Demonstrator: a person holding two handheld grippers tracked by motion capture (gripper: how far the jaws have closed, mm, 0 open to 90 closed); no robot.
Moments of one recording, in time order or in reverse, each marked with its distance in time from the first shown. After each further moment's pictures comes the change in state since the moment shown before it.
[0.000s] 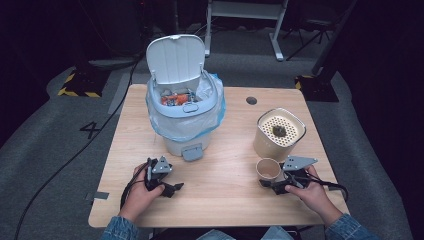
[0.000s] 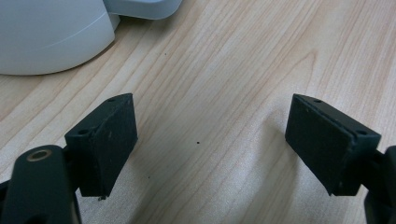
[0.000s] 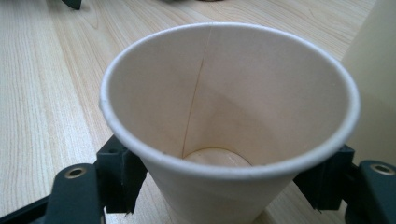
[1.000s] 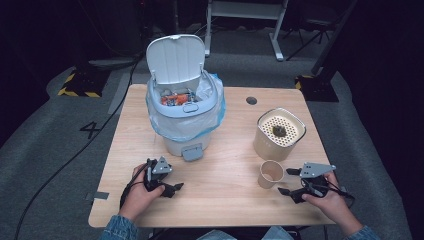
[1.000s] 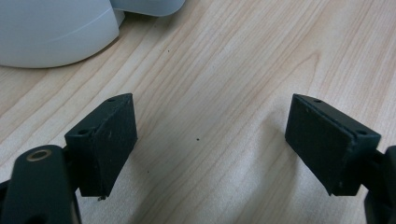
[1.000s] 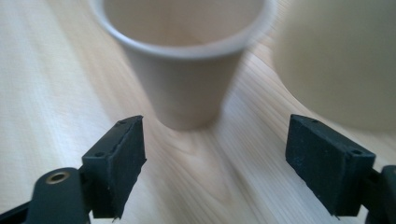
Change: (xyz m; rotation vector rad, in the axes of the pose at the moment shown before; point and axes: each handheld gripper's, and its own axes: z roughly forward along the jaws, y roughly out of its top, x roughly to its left) left arm -0.004 -0.001 -0.002 0.007 0.029 -0.026; right arm -0.003 -0.024 -0.049 0.119 -0.093 -0.007
